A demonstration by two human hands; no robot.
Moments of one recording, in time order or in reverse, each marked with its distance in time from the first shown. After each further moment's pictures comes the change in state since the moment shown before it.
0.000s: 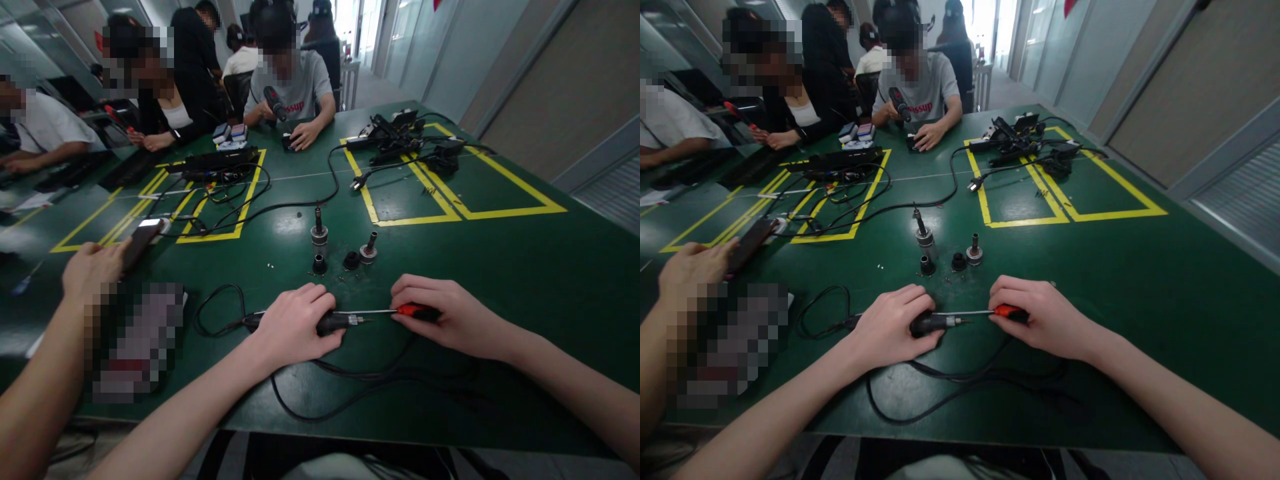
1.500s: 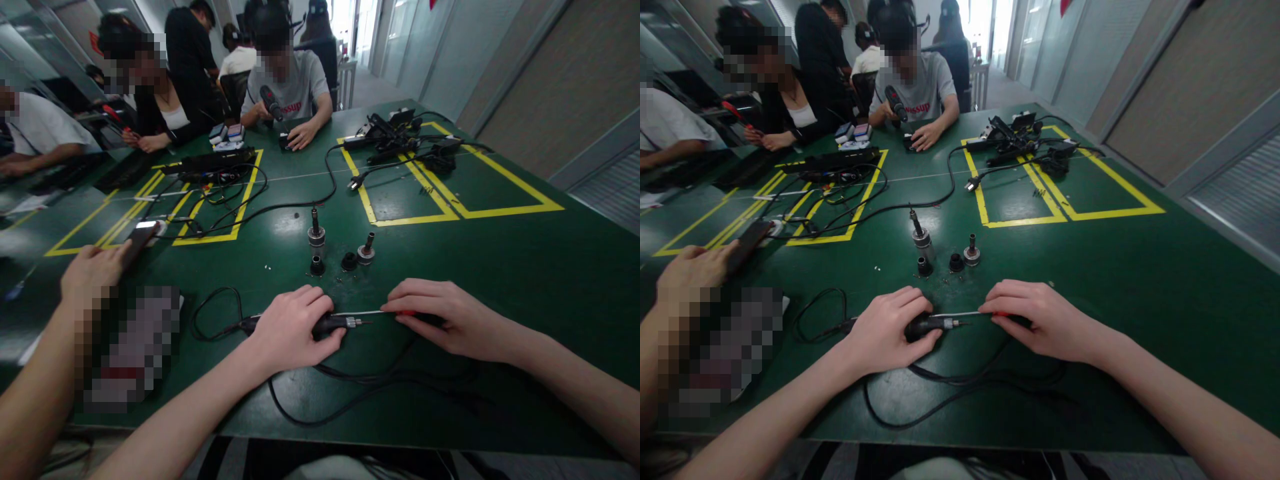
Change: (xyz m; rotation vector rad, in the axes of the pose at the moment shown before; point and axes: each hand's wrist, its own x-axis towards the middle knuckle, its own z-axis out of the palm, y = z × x) left_hand -0.002 0.001 -0.004 -0.044 0.025 0.006; right_hand -0.001 0.001 -0.003 0.018 -0.017 -0.130
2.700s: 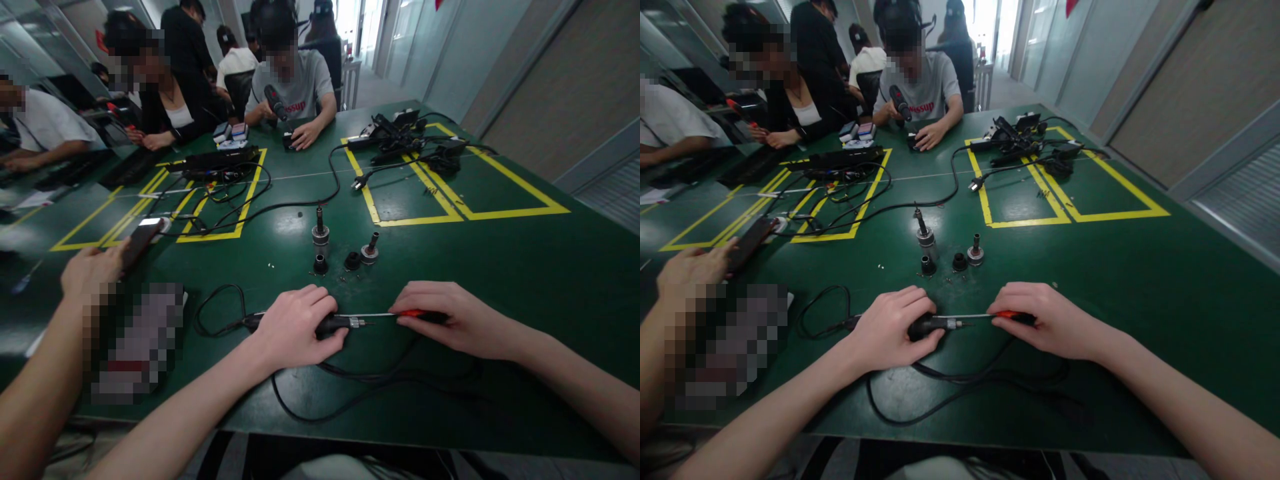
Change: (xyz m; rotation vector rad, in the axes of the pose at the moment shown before) left_hand -0.002 -0.002 0.005 -0.025 0.064 0.074; right_hand -0.001 0.005 0.000 0.080 -0.031 0.045
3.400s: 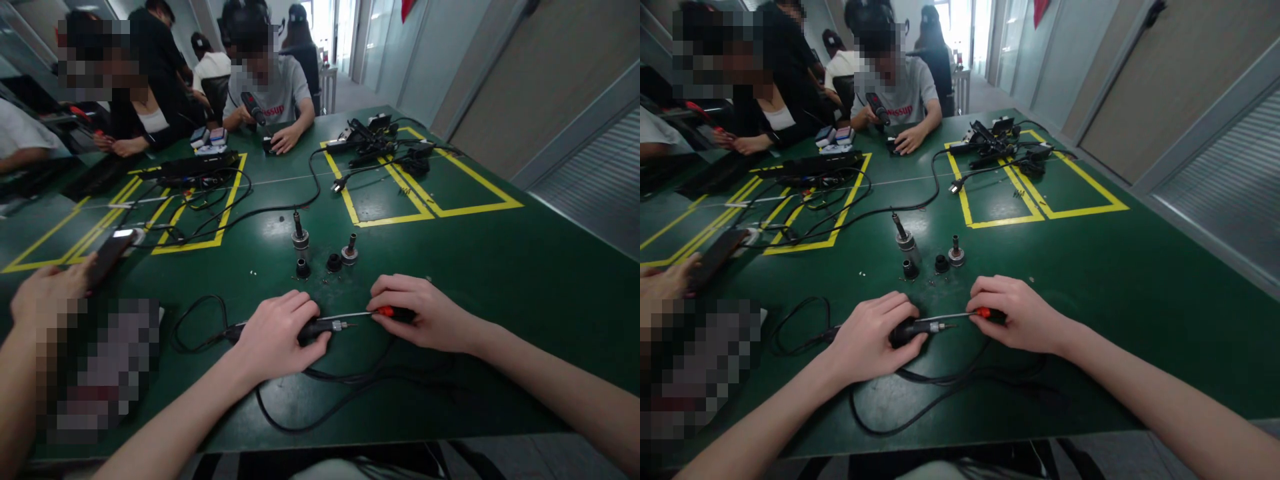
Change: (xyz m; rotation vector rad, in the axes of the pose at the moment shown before) left_hand -0.002 -0.004 -0.001 0.003 0.038 0.038; right_hand 0.004 -0.005 0.012 -0.181 0.082 -0.017
